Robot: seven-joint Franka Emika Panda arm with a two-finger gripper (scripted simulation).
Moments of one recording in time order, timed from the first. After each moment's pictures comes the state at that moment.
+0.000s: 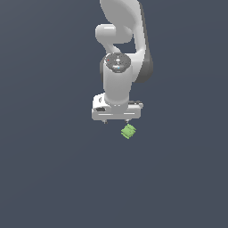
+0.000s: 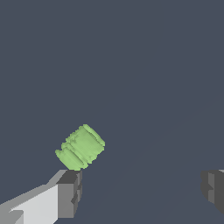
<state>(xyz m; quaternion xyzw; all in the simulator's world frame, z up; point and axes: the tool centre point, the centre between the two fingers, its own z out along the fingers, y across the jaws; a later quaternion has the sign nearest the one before) -0.001 0.009 0.170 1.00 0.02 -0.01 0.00</state>
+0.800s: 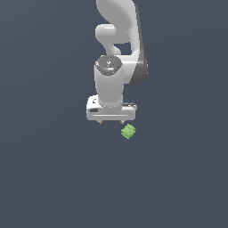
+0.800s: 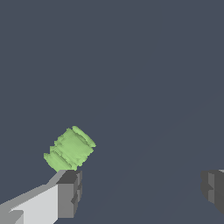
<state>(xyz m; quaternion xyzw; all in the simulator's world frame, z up) 0.000 -0.012 0.165 1.00 0.00 -0.02 0.00</state>
